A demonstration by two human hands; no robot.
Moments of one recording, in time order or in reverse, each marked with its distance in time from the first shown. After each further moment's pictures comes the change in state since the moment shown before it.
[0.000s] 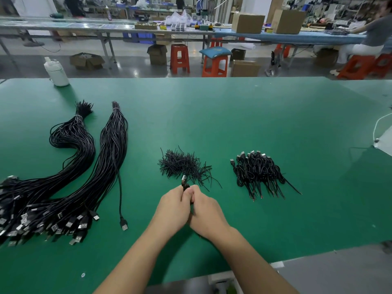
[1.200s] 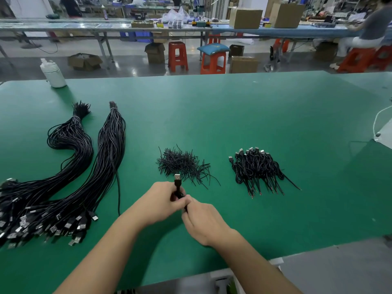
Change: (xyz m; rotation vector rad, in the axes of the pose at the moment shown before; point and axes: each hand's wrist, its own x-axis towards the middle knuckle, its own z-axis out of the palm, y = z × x) left_hand 0.025 -0.021 -0.032 0.233 -0.212 0.317; right_hand -0.011 0.006 0.008 -0.173 -0.142 -0.109
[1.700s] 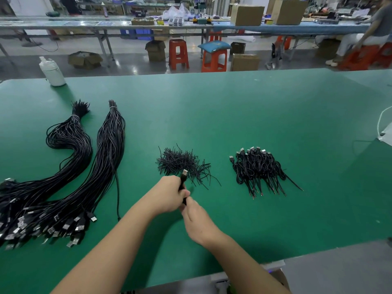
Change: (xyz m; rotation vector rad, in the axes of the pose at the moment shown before) left_hand 0.038 0.002 0.011 0.090 -0.084 -0.131; right_hand 0.019 0.002 0.024 0.436 -0.008 0.274
